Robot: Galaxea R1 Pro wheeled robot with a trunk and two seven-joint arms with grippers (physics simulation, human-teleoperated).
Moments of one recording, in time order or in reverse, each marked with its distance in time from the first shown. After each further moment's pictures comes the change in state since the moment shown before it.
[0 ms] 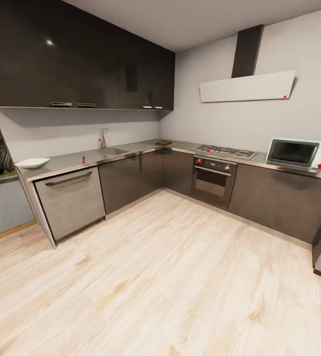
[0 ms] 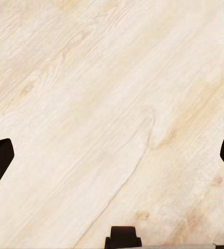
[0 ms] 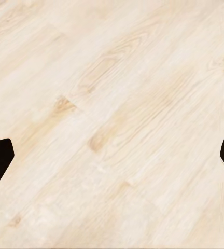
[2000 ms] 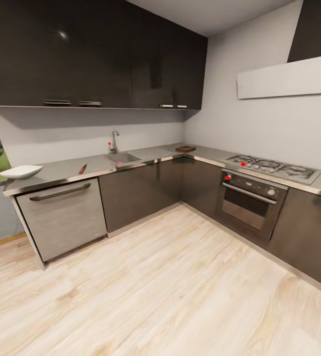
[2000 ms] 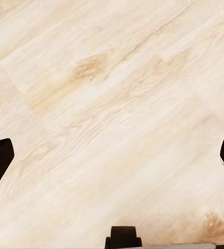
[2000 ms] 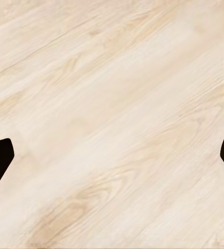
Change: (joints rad) left arm 0.000 0.000 0.000 0.000 -0.002 0.000 0.000; right arm 0.000 0.000 0.000 0.000 0.000 0.000 0.000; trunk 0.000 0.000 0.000
